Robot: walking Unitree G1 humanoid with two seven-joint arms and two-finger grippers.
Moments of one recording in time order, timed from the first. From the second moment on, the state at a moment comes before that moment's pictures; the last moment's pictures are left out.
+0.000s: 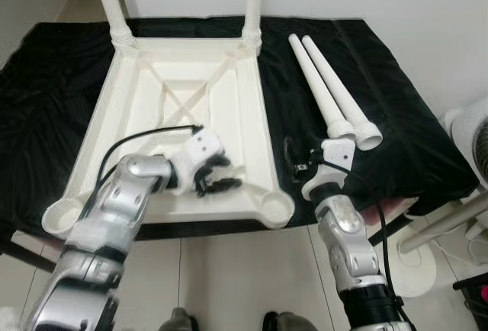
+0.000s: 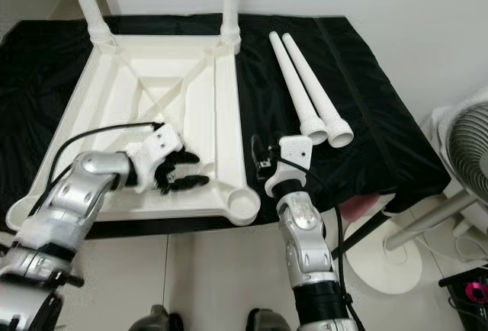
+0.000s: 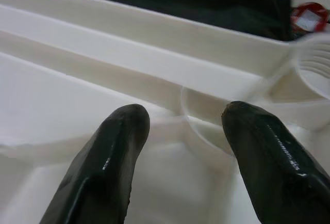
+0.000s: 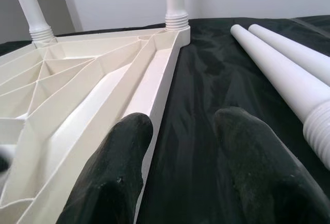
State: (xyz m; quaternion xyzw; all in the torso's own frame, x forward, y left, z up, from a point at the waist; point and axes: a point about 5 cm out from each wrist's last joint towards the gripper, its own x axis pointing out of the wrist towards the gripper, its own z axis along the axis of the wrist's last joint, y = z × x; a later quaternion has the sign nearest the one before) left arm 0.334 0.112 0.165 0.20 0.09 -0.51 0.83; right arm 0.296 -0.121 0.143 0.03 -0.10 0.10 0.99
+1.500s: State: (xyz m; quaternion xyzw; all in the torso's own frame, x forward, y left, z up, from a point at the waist) left arm 0.325 0.093 0.203 0.02 -0.05 -0.32 0.95; right arm 0.352 -0.189 0.168 -0.03 -0.09 0.02 1.00
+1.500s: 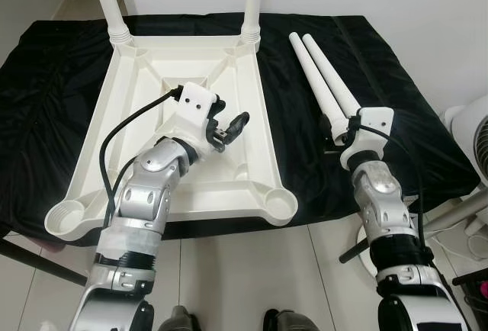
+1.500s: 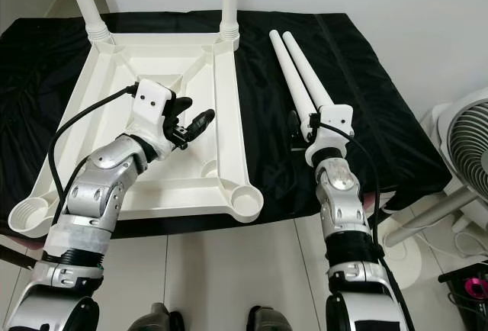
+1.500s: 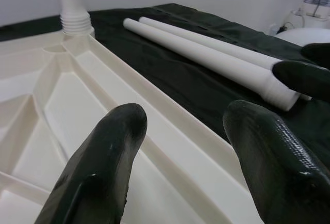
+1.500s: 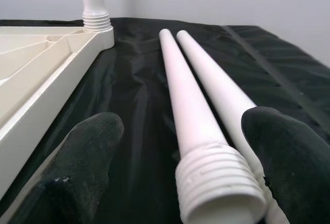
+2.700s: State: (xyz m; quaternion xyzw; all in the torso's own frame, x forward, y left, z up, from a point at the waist) left arm 0.298 0.085 0.202 0.01 -0.02 -0.33 0.94; right arm 0.377 -0.193 0.155 -0.02 -0.03 0.05 1.00
